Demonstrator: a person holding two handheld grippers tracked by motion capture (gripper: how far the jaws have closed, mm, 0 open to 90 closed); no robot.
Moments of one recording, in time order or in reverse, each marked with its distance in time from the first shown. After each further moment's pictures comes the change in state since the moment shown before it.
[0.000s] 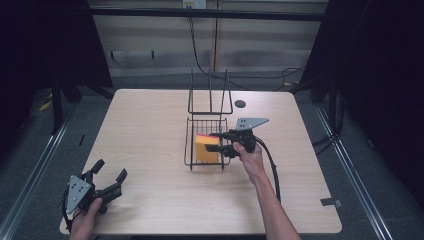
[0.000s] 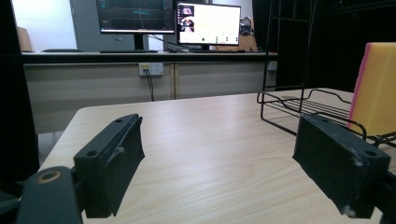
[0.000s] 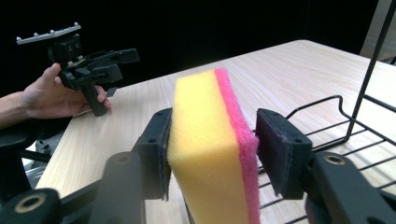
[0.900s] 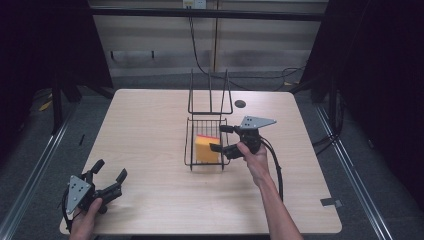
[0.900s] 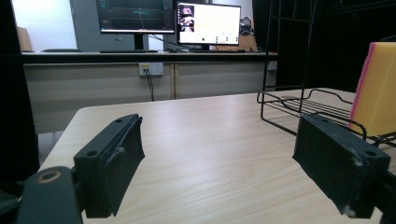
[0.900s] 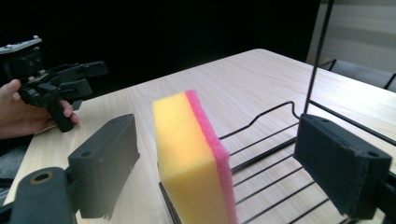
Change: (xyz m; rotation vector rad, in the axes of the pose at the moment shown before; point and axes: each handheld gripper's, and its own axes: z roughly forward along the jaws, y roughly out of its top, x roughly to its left) left arm 0.000 0.000 0.000 0.000 0.001 0.001; right arm 0.016 0.012 -0.015 -0.024 -0.174 0.005
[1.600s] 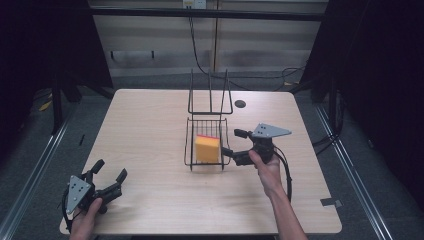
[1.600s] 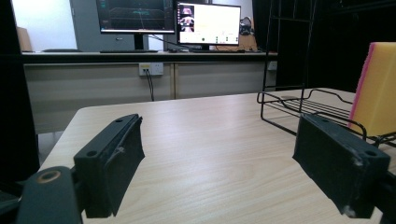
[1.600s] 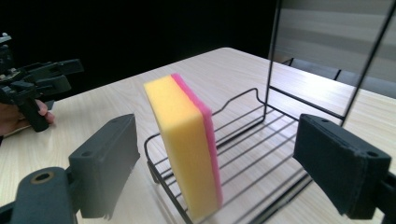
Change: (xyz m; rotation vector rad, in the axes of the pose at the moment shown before) left arm 0.000 0.000 0.000 0.001 -0.001 0.000; right arm 0.018 -0.009 -0.037 -0.009 -0.156 0.002
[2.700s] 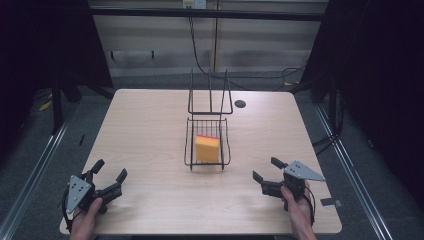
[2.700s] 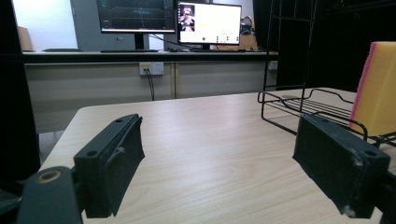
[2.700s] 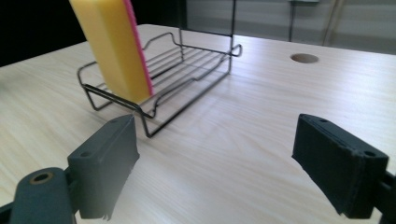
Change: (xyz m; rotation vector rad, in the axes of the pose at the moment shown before) left arm 0.000 0.000 0.000 0.000 0.005 0.003; right arm 0.023 -0.085 -0.087 -0.007 -0.360 0.074
